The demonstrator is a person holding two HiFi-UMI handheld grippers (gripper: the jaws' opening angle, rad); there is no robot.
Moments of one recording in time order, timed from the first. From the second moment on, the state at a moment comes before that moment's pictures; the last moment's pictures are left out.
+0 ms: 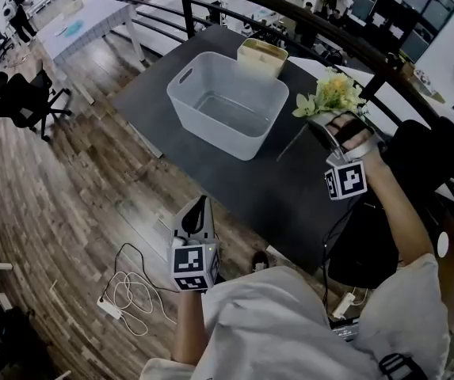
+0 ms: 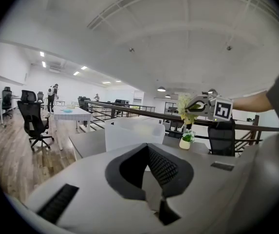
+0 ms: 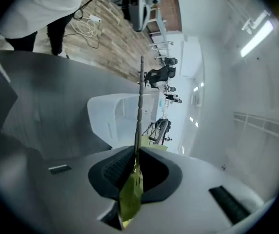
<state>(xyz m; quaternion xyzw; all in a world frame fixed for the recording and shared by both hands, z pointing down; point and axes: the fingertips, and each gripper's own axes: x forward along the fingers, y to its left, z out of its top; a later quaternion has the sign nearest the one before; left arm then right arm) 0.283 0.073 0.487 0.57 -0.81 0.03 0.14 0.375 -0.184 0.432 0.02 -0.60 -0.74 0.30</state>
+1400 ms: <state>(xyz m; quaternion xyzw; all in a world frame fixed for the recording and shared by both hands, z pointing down) 0.419 0.113 0.539 0.46 -0.85 0.09 0.22 0.410 -0.206 0.778 -0.18 -0.48 -0.76 0.39</state>
